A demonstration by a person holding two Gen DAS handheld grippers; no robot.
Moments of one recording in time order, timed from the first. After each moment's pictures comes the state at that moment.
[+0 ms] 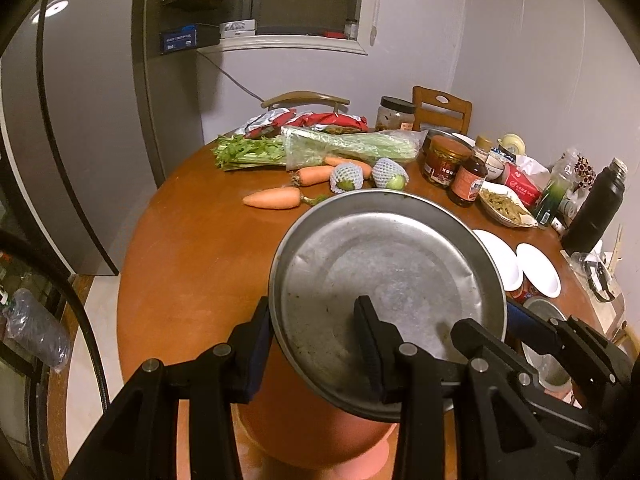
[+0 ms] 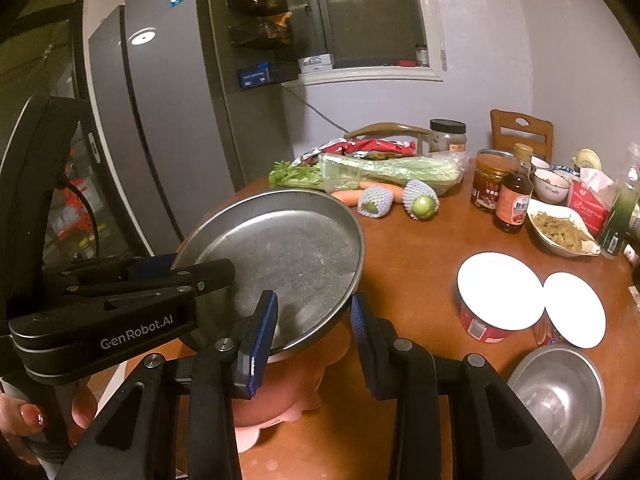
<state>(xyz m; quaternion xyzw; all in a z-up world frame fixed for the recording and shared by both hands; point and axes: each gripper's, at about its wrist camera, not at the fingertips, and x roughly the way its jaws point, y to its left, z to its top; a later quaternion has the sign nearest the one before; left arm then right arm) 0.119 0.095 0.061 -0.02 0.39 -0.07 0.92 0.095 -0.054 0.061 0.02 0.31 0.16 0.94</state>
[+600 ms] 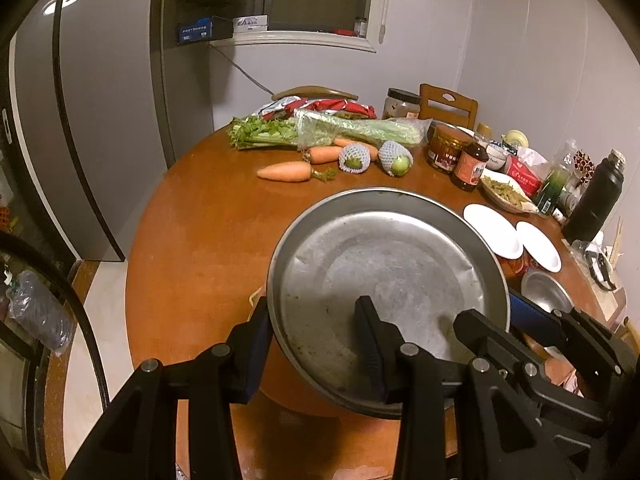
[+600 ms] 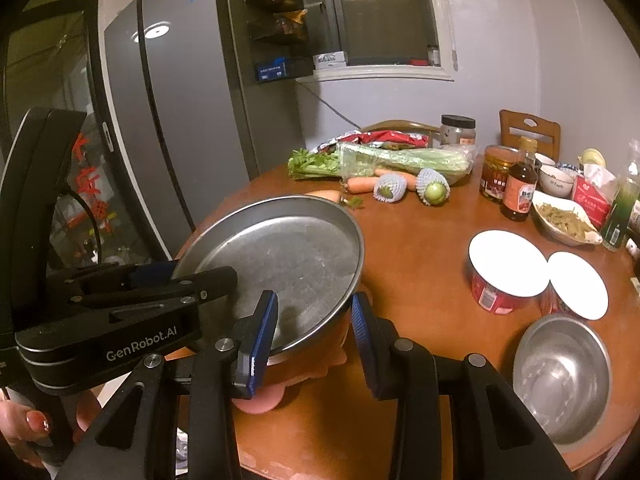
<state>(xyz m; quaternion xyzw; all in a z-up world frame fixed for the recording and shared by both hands) 0.076 0.104 0.039 -0.02 0.40 -0.05 0.92 0.059 -0.046 0.049 0.02 0.31 0.18 0.93</state>
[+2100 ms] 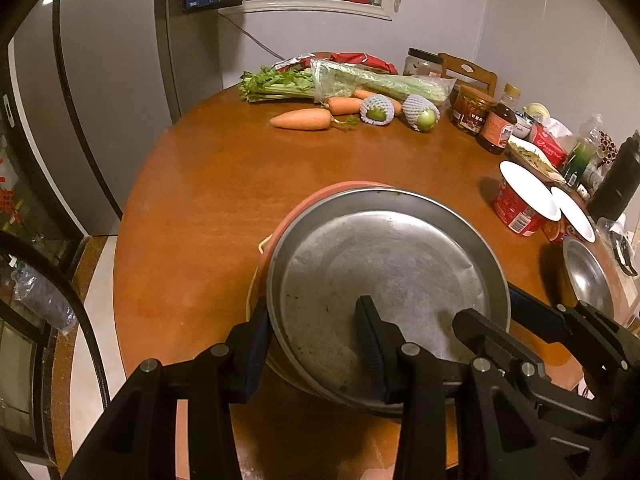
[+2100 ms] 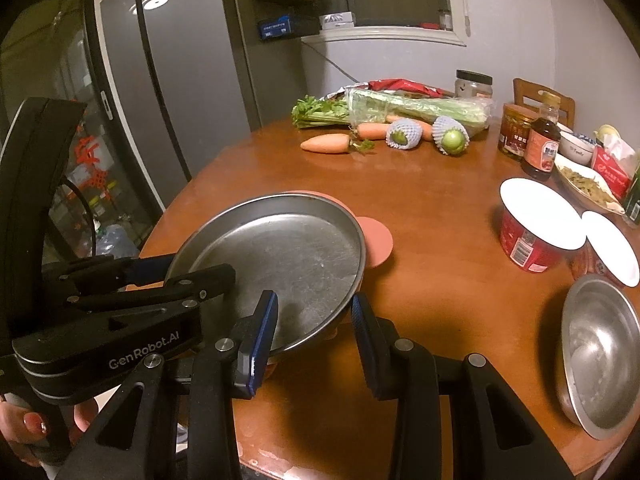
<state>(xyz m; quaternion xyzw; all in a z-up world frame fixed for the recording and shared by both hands) 0.087 0.112 -0.011 -0.02 0.44 -0.03 0.90 0.072 -0.031 -0.003 0.00 0.37 0.19 0.91</state>
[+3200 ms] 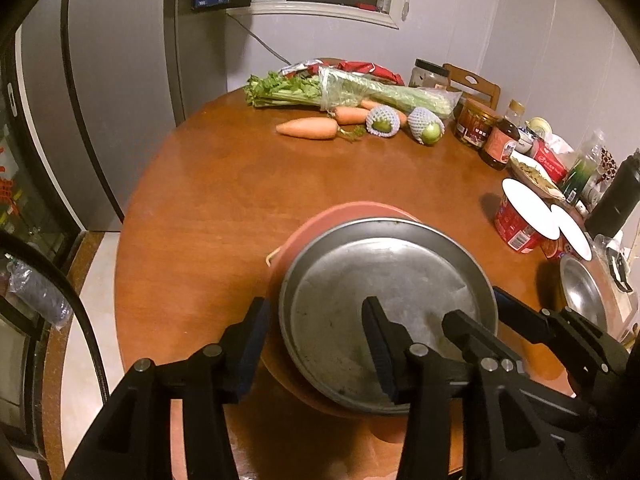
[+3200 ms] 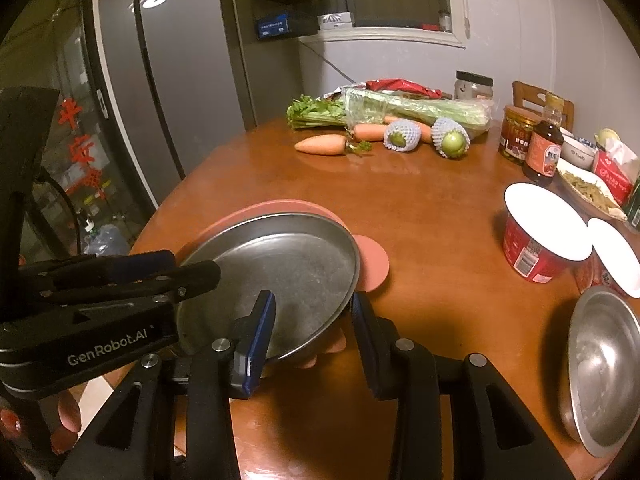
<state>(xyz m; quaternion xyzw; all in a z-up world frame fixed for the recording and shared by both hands) 0.093 0.121 -0.004 -0.03 0.43 -0.03 0.90 0.085 -0.029 -0.009 -0.01 0.37 0.18 0.91</state>
